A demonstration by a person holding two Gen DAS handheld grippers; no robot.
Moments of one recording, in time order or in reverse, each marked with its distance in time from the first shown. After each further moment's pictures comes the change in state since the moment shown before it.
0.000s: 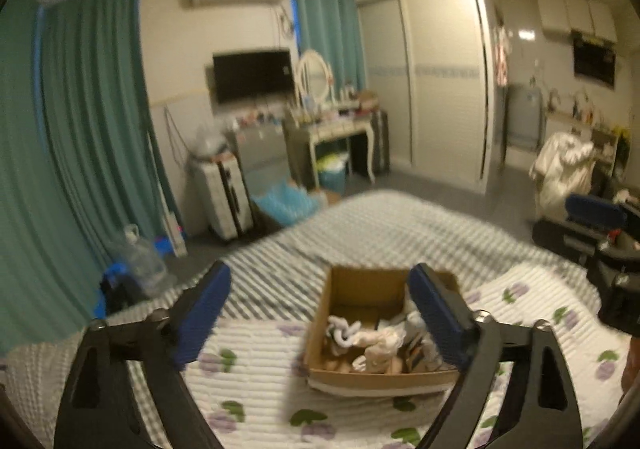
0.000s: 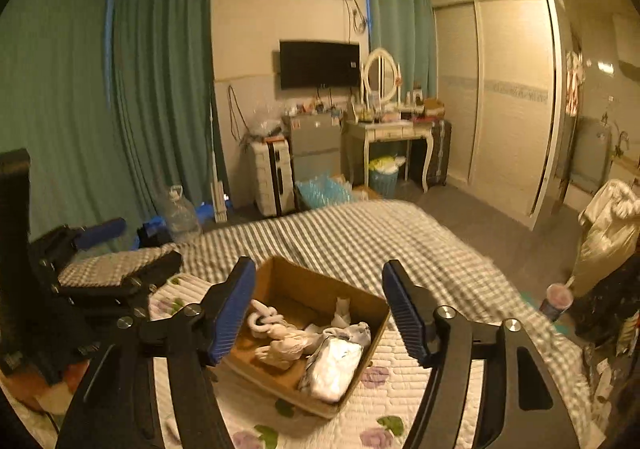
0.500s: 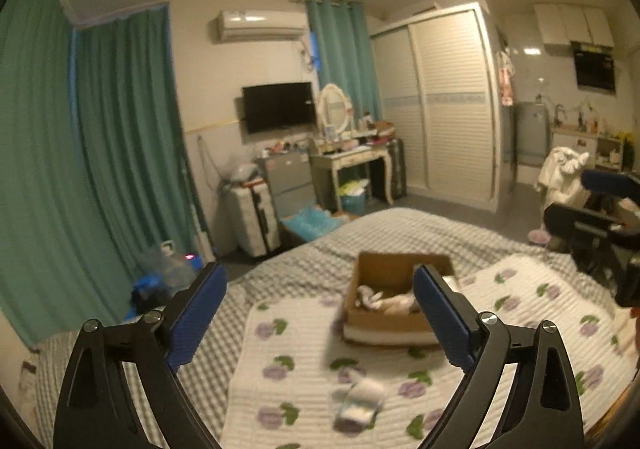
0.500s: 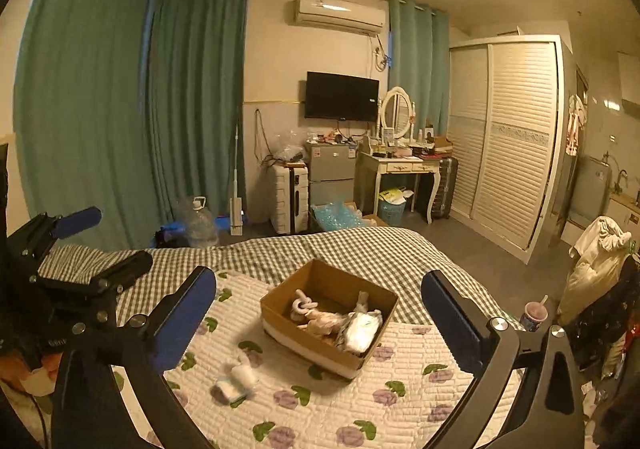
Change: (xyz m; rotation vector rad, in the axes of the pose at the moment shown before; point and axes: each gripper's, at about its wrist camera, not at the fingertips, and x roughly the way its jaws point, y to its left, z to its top) left arm -0.129 0.027 -0.050 0.008 -0.084 0.089; right arm -0.144 0.067 -0.023 -0.086 -0.091 0.029
